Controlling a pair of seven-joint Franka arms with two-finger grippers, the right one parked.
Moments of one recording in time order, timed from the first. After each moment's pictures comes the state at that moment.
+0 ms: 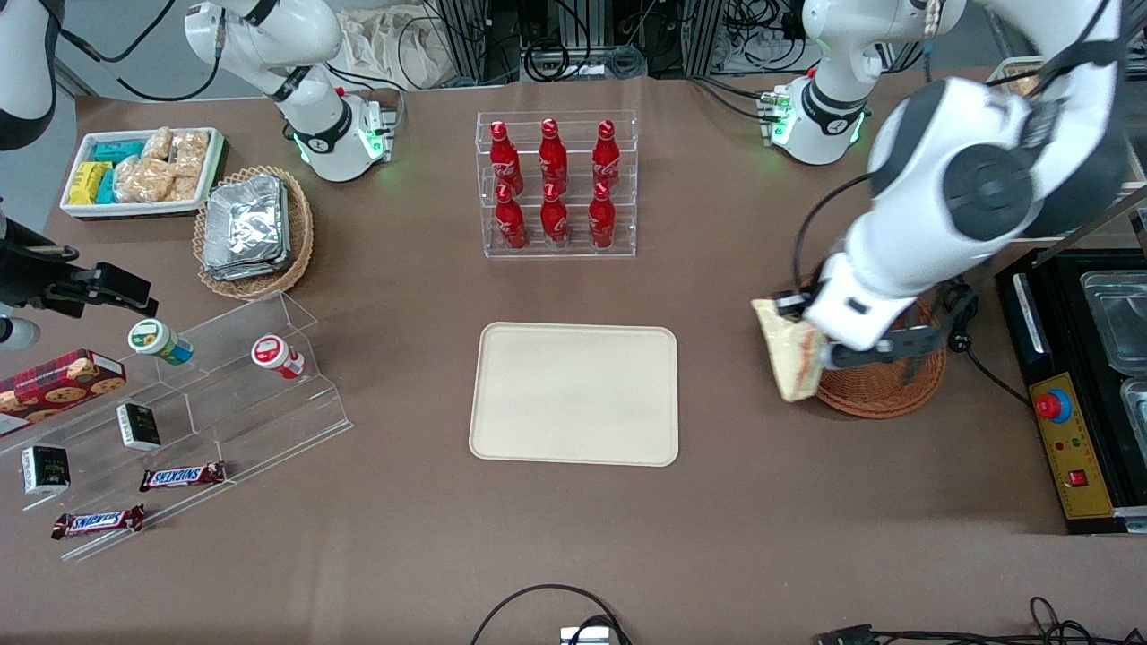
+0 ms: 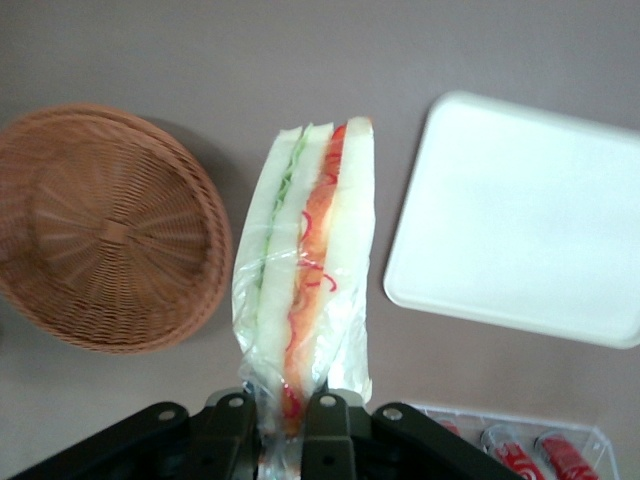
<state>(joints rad) -0.05 0.29 -0.41 -1.52 0.02 1.65 -0.57</state>
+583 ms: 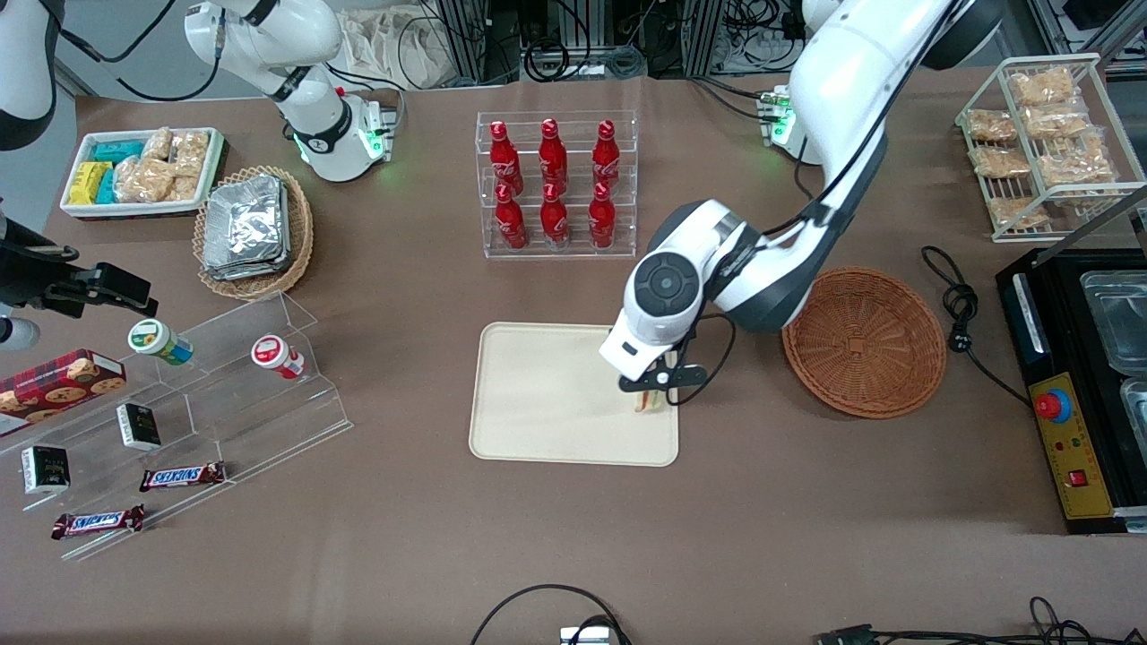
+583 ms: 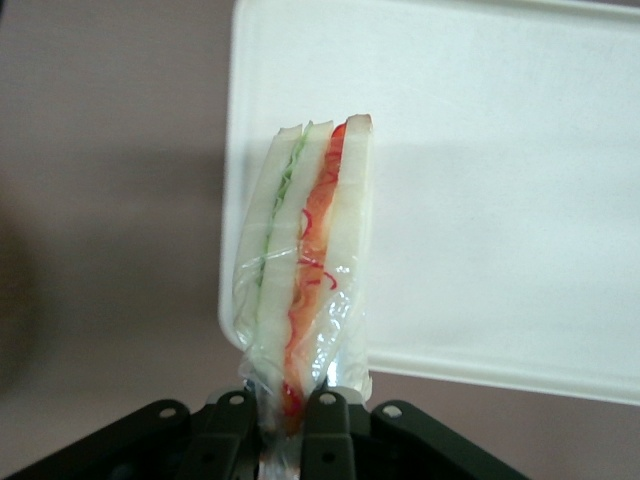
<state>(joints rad) -0.33 0.66 -0.41 -1.48 0.17 1.95 -0.82</state>
